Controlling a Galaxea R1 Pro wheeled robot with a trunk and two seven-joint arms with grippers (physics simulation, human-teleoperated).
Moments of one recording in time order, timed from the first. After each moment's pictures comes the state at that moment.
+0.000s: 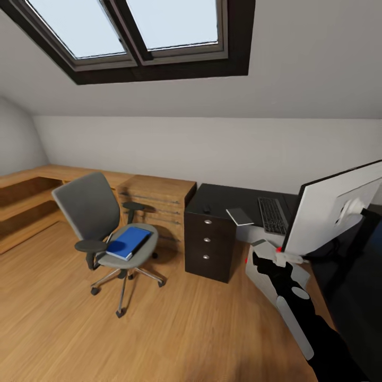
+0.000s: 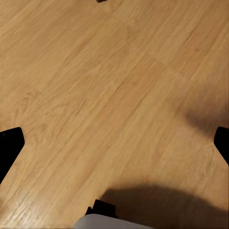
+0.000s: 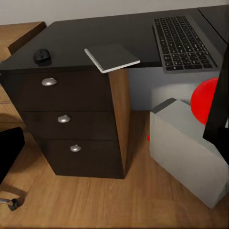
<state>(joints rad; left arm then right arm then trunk) -0.06 0.02 0.15 -0.06 0.21 -0.73 -0.09 -0.39 -0.14 0.13 -1.31 -0.36 0.24 -0.27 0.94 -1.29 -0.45</state>
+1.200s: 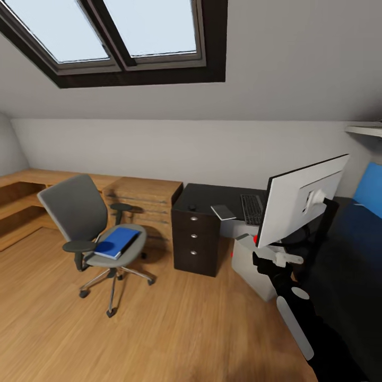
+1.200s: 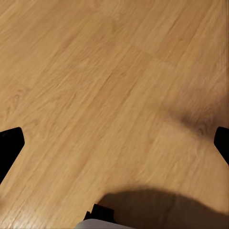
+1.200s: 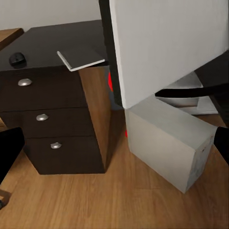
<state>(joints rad) -0.06 0.02 0.15 -0.06 0.21 -0.73 -0.09 -0.39 -0.14 0.13 -1.31 -0.36 0.24 -0.27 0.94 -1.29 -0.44</state>
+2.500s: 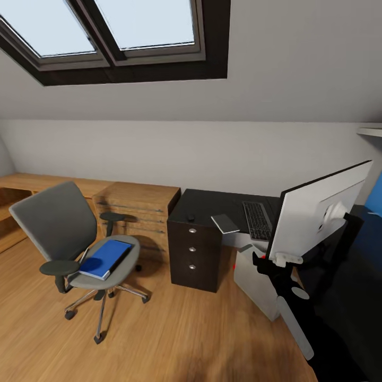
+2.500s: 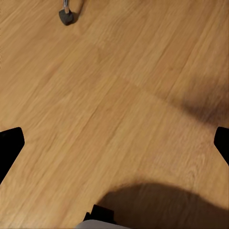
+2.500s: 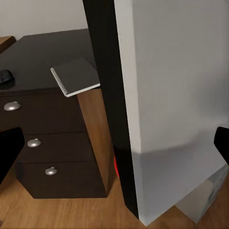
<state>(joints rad) -0.06 0.02 0.15 -0.06 0.21 -0.73 -0.09 -0.39 -0.14 0.13 -1.31 -0.37 0.24 -0.27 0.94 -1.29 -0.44</state>
